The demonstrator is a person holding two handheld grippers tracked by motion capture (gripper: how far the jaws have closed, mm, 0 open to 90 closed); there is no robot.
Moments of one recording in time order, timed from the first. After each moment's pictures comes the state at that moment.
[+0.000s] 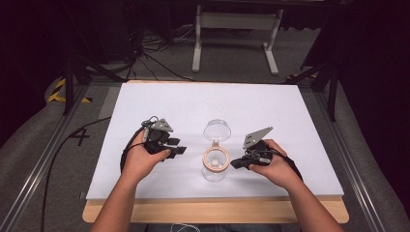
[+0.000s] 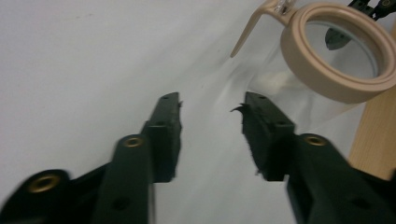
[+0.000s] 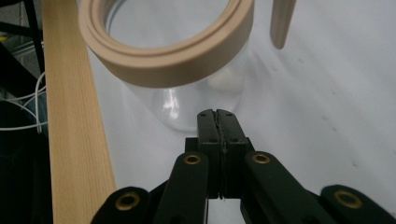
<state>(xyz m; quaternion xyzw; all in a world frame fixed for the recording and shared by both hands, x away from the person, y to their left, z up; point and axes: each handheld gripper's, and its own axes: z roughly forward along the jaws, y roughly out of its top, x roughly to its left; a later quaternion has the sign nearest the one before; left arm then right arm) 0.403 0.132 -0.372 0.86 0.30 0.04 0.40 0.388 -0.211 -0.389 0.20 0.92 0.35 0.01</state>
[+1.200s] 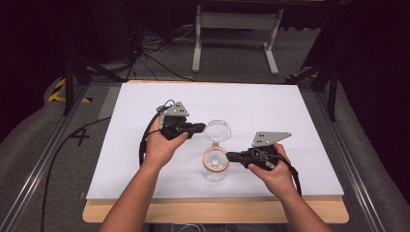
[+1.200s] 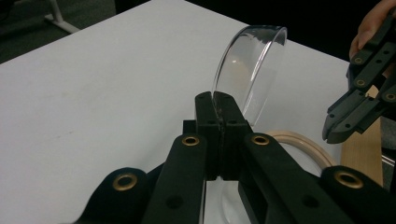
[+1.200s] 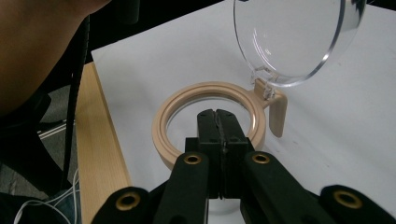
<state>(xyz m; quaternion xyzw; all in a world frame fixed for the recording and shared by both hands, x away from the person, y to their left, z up) 0.418 0.085 -0.337 0.82 0.25 0.07 0.51 0.357 -0.204 -0.365 0.24 0.83 0.49 0.06</state>
